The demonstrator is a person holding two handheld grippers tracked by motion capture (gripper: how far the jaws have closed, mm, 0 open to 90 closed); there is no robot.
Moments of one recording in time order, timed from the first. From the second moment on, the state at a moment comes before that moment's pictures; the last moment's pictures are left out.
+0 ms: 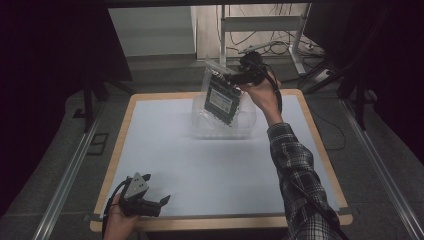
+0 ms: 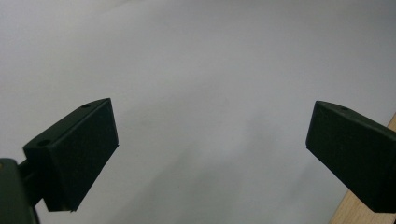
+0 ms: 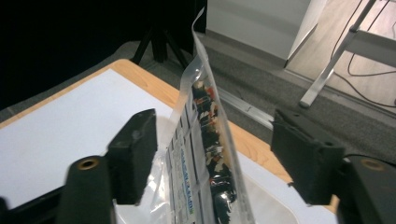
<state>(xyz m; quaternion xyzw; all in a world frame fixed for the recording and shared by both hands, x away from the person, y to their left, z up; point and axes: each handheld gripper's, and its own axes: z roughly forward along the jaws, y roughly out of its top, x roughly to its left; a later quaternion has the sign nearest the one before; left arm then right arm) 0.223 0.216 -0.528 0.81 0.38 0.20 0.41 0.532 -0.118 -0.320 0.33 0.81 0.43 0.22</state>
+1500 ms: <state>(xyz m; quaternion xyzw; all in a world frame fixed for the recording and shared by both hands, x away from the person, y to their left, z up) 0.224 0.216 -0.528 0.81 0.38 0.20 0.41 0.477 -0.159 -0.320 0.30 0.82 0.45 0.20</state>
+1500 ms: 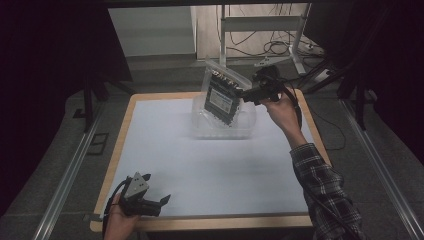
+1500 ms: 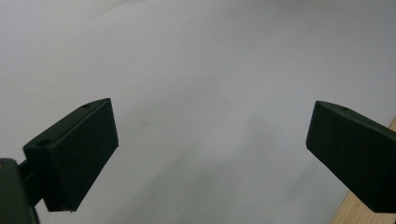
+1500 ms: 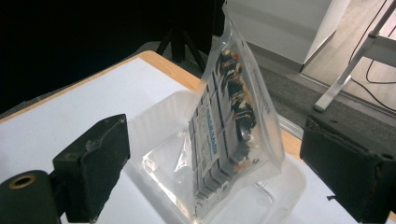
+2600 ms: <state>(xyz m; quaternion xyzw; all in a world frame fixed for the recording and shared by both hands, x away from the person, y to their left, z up) 0.224 0.214 -0.528 0.81 0.38 0.21 0.40 0.417 -0.182 -0.367 0.30 0.81 0.47 0.16</state>
